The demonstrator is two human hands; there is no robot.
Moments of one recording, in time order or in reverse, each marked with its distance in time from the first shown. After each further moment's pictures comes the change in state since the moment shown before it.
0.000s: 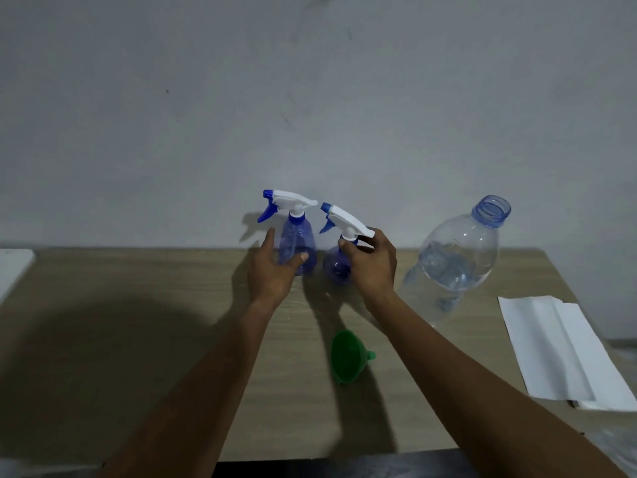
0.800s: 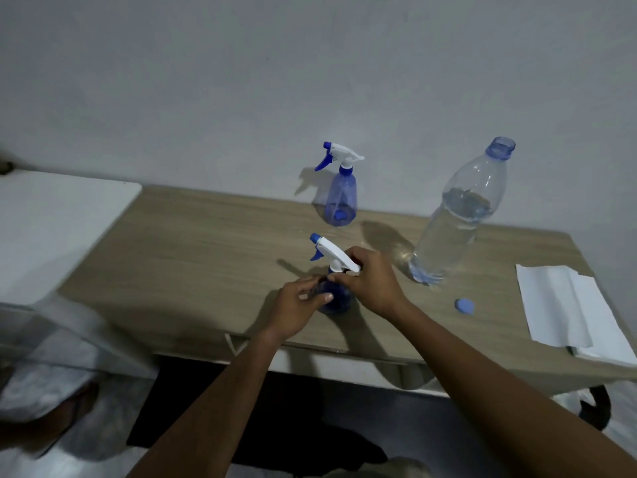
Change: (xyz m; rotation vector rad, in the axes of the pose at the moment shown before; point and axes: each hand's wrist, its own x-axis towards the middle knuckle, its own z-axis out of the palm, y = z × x) left_hand -0.181 -0.087 -0.067 -0.046 -0.265 0.098; right_hand -0.150 0.029 -0.039 -0.410 -0.581 -0.417
